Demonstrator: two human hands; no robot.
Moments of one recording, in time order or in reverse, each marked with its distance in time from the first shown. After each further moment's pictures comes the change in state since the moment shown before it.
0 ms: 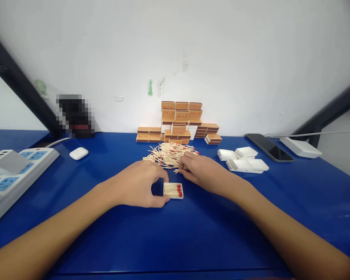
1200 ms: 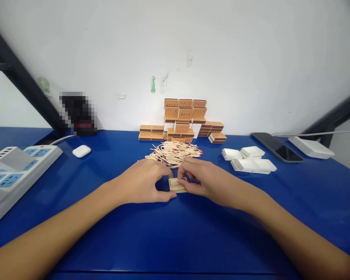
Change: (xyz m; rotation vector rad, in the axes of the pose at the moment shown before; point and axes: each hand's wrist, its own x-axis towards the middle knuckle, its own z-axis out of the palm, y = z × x) left_hand 0.005 -0.007 0.011 0.048 0.047 0.003; right_hand -0.019 -0.009 -0.005 0.414 0.003 -0.130
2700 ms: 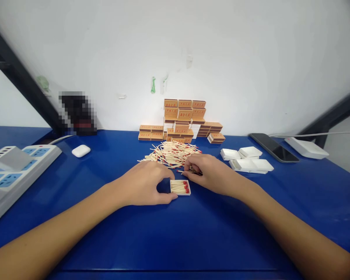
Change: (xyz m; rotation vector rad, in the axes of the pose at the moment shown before) left_hand -0.001 0.007 0.000 -0.030 -0.021 -0.001; right_hand 0.005 0.023 0.001 -0.152 0.117 0.102
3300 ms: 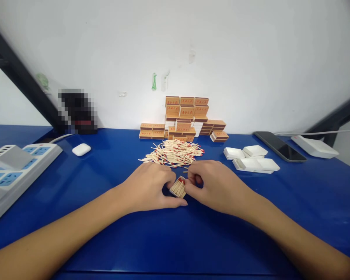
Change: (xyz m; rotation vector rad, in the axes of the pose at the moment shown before) left_hand 0.000 0.003 0.016 0.025 0.090 -0.004; right_hand -0.013 -0.043 0.001 -0.041 0.032 0.171
